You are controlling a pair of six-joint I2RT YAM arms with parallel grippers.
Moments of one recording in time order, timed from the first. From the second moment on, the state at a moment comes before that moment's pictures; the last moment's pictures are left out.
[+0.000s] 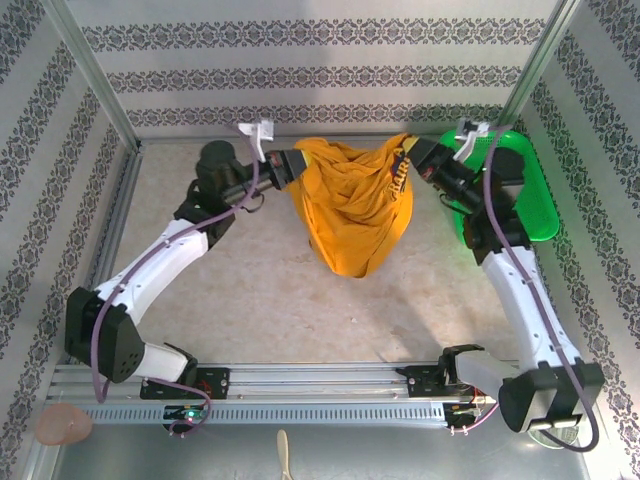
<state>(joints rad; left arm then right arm) -0.40 1.40 1.20 0.26 0.59 -0.76 0.08 1.13 1.04 0.07 -0.62 0.98</state>
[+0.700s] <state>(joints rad) -0.39 1.54 1.10 0.80 0.71 -1.31 0.39 0.88 0.85 -0.16 -0.31 0.54</state>
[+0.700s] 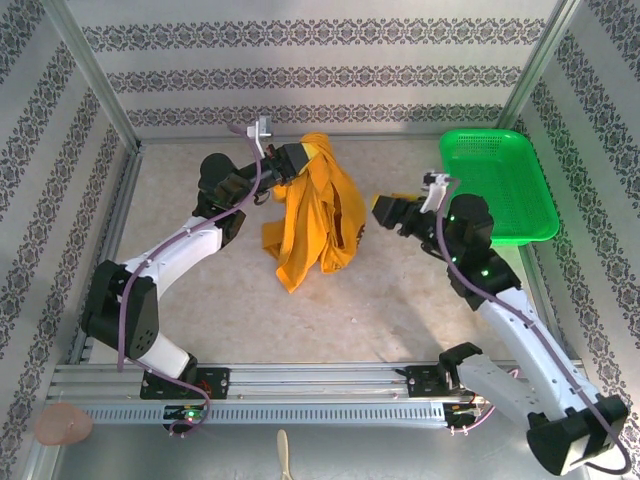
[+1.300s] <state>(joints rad) -0.40 1.47 1.10 0.72 0.66 -1.31 0.54 1.19 0.98 -0.21 -0.09 0.38</state>
